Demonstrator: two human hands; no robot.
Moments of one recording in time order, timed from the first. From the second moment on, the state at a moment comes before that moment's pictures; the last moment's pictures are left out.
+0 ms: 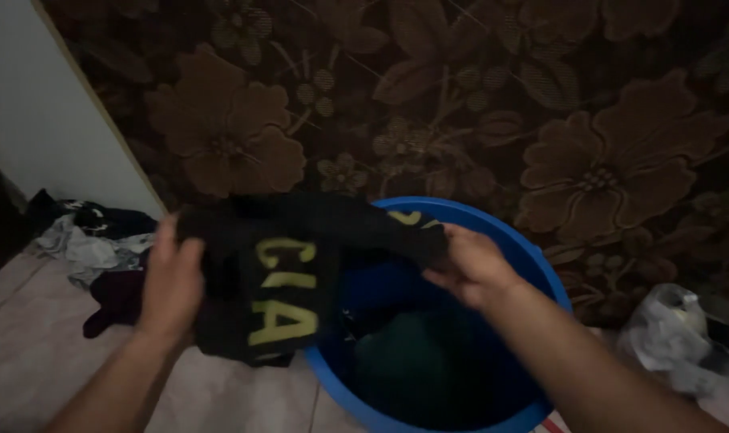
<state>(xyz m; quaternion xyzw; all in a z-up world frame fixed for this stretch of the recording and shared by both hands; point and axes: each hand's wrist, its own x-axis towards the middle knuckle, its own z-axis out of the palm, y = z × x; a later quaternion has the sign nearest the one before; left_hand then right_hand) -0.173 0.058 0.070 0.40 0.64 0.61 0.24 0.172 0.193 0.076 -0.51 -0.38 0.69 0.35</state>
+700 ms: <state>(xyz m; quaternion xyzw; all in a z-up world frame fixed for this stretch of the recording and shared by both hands) -0.012 0.062 0.094 0.76 0.50 -0.04 0.40 0.202 0.166 0.103 -0.43 -0.62 0.63 0.17</state>
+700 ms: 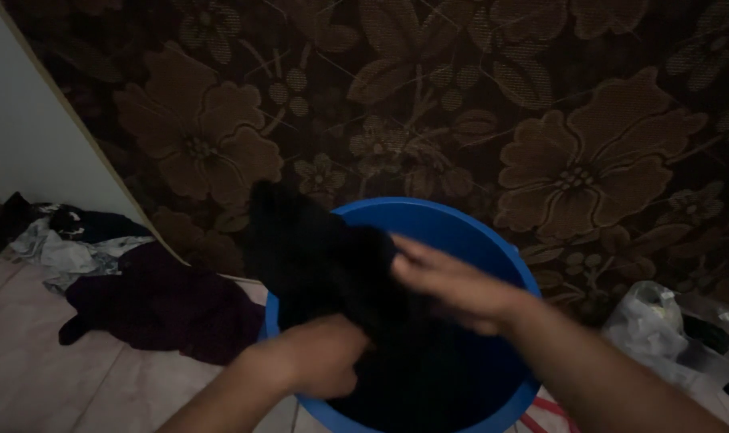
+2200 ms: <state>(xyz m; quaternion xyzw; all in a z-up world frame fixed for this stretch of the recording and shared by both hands) -0.264 0.069 -0.279 0.33 0.88 0.32 0.10 0.082 0.141 0.074 -0.46 -0.80 0.38 0.05</state>
